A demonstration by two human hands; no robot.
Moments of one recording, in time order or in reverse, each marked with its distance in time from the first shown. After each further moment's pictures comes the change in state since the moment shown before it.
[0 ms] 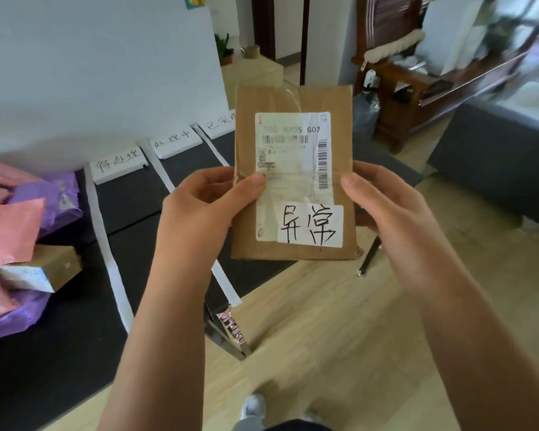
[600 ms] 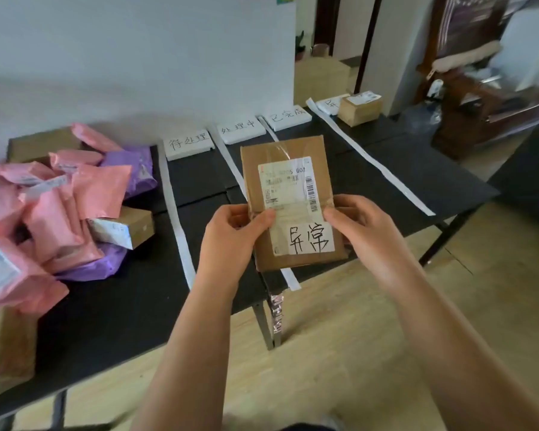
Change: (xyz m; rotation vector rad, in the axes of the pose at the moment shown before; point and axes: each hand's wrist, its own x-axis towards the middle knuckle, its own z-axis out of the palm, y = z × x) left_hand -0.001 -0.091 -0.114 0.130 0.148 -0.192; right_hand 0.006 0.054 0.132 -0.195 -0.127 0.148
